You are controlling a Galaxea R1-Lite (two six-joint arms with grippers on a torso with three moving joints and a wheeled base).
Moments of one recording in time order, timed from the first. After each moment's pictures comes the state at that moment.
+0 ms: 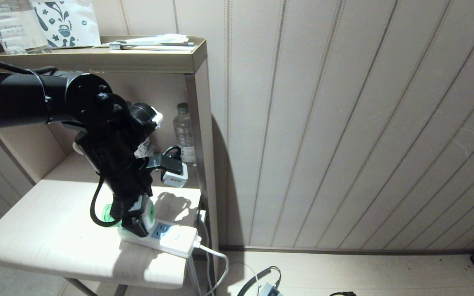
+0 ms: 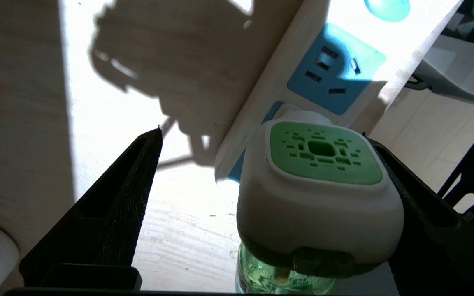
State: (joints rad) left arm -0.42 1.98 -1.76 1.10 0.00 1.00; right arm 0.01 0.01 0.00 0.00 -0.02 0.03
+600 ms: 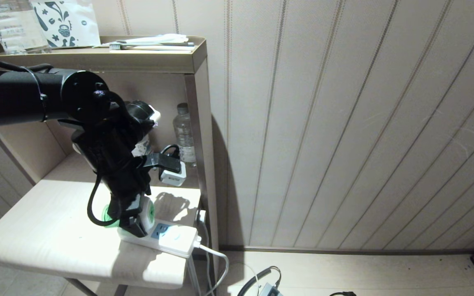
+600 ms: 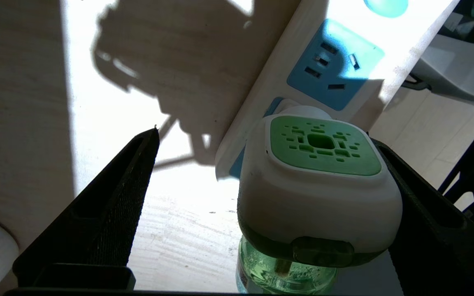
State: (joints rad) left arm -0.42 1.98 -1.77 1.11 0.00 1.00; right arm 0.00 0.01 0.00 0.00 -0.02 0.03
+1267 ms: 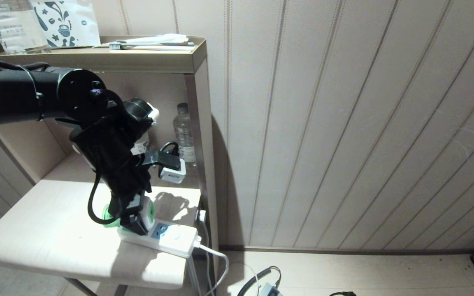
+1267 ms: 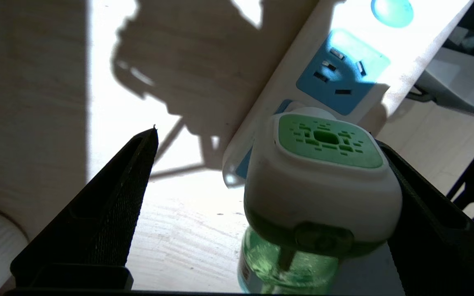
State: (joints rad) left arm -0.41 1.96 -1.76 1.09 -0.02 0.99; right arm 0.01 0.01 0.00 0.00 -0.02 0.03
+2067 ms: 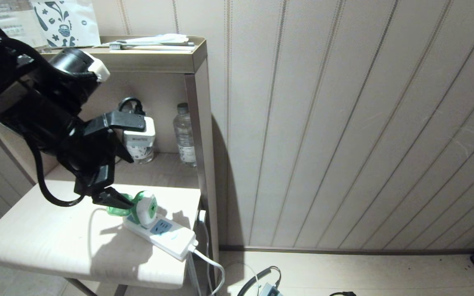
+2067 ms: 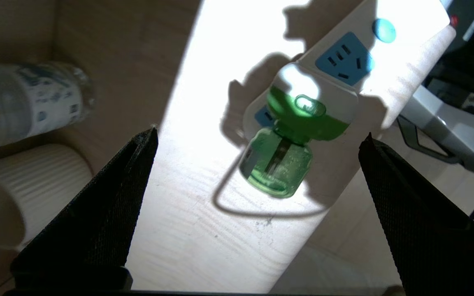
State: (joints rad) left arm -0.32 1.76 -1.76 1.03 -0.11 0.99; right arm 0.00 0.01 0.00 0.00 -0.02 0.03
